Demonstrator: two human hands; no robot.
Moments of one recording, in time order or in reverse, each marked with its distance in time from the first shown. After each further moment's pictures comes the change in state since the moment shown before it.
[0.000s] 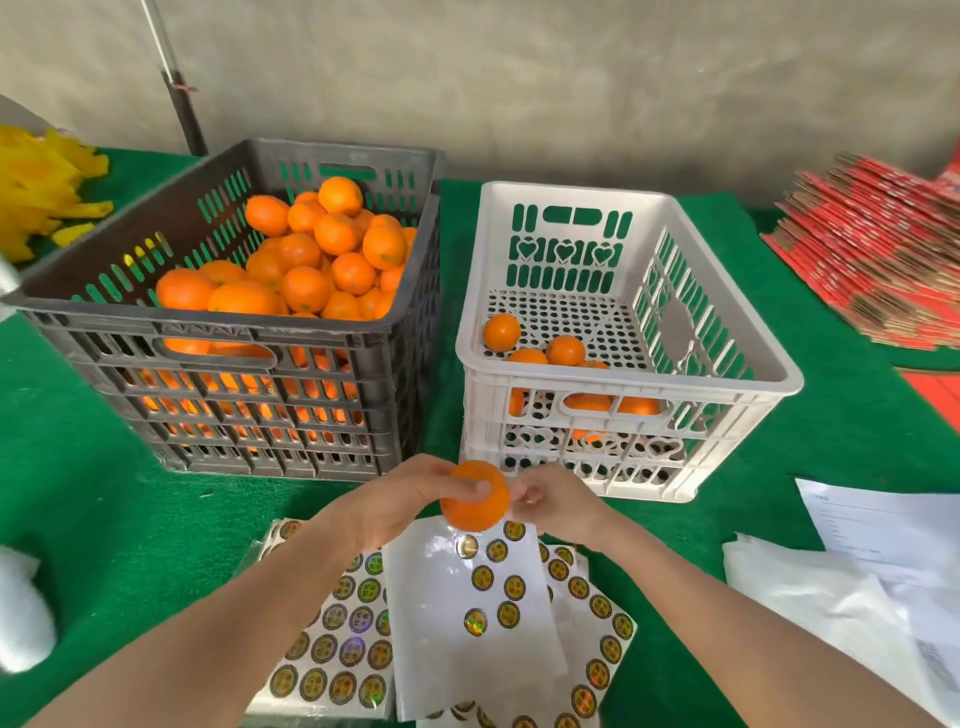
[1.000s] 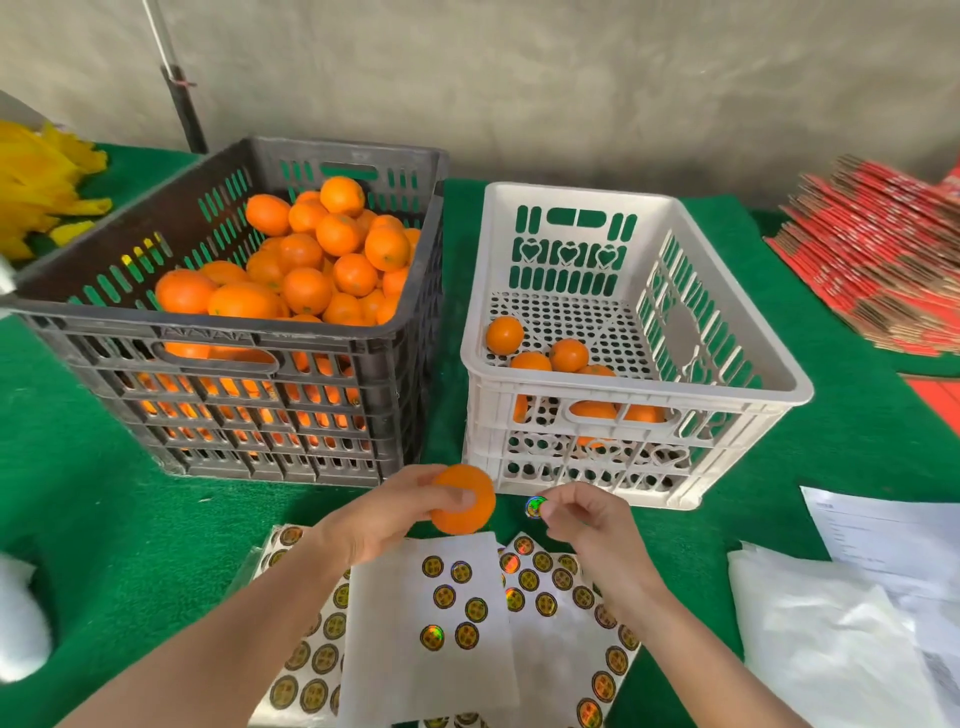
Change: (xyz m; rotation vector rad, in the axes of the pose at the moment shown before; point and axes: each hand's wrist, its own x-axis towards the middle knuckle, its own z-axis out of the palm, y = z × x) left_hand -0.002 -0.010 -0.009 -0.006 0.032 -0.010; right_hand -0.060 -0.029 0.008 0.546 0.412 0.181
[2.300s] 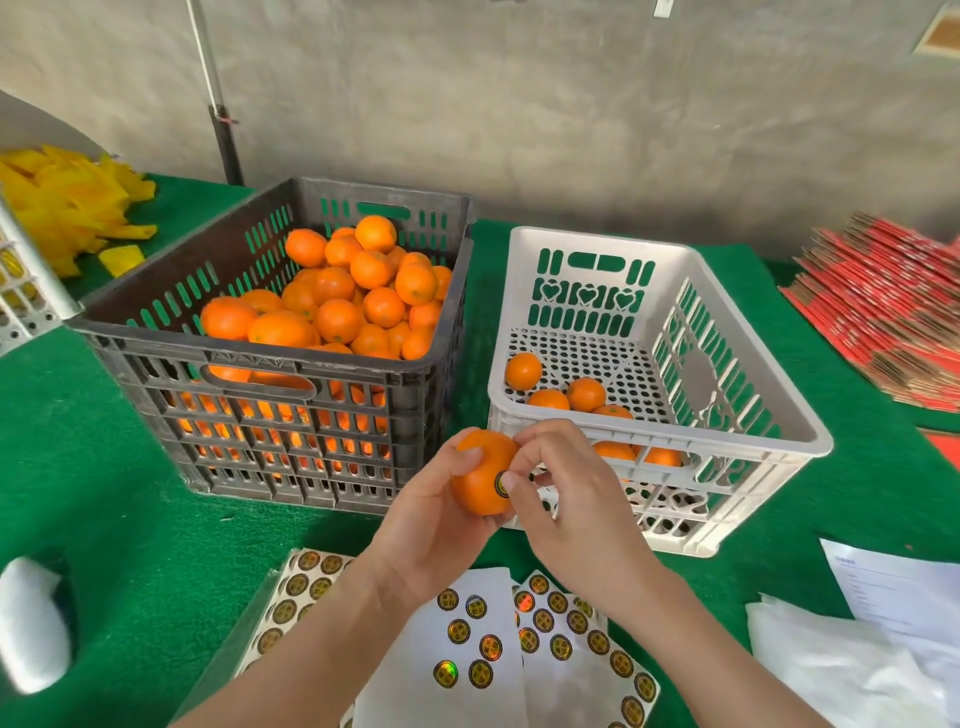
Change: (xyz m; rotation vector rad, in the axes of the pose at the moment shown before) left_hand -0.037 0.045 0.032 -0.924 -0.040 0.323; right_hand -0.007 -0.084 0.027 -0.522 0.020 -0.813
